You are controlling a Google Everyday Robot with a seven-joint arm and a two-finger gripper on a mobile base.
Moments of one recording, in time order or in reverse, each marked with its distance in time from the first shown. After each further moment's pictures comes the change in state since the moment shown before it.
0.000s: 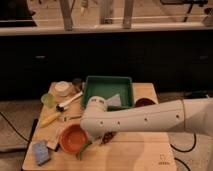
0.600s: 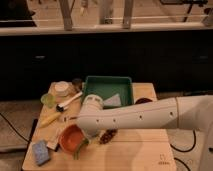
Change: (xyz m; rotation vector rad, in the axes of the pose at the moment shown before) arm -0.018 -0.016 0.001 0.008 -0.024 -0.064
